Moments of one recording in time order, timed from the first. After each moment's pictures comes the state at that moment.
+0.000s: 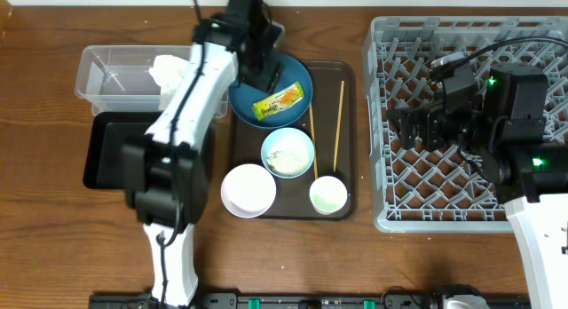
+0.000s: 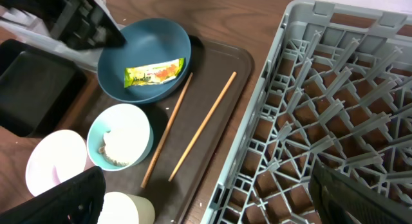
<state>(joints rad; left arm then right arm) -0.28 2.15 1.93 -0.99 0.13 0.19 0.07 1.21 1.26 -0.81 -0.39 -0.10</state>
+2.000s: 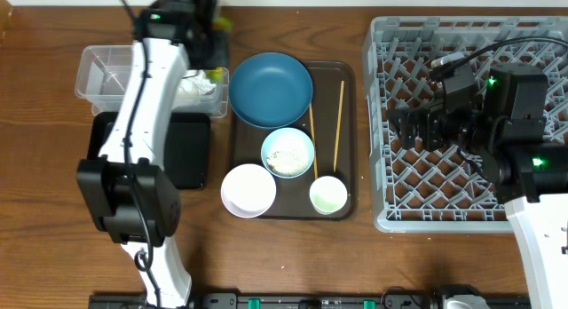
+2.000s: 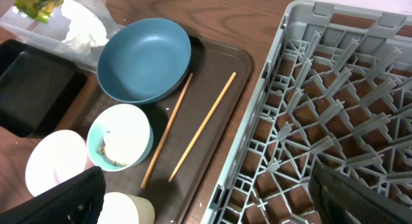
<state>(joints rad) -0.08 2.01 1.95 -1.05 0.00 -0.14 0.07 1.21 1.26 -0.81 -0.39 -0.10</state>
